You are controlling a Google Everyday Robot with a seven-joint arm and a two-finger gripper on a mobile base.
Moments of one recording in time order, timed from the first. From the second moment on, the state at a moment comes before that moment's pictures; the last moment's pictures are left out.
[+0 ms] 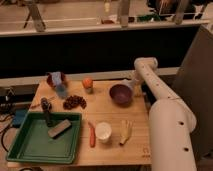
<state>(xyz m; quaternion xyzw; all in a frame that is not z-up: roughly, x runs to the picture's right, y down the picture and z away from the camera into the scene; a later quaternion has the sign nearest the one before) 0.207 -0.018 1.016 -0.20 -0.09 -0.12 0.97</state>
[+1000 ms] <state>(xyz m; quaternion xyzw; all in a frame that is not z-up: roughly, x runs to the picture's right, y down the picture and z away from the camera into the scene) 0.190 -0.006 1.018 -0.20 -0.09 -0.32 0.92</state>
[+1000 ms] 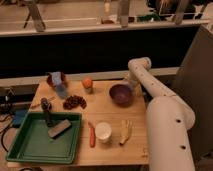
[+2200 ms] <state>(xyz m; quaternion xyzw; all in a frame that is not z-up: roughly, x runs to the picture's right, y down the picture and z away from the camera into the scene) 0.200 -0.013 1.040 -0.23 -0.09 -0.28 0.93</state>
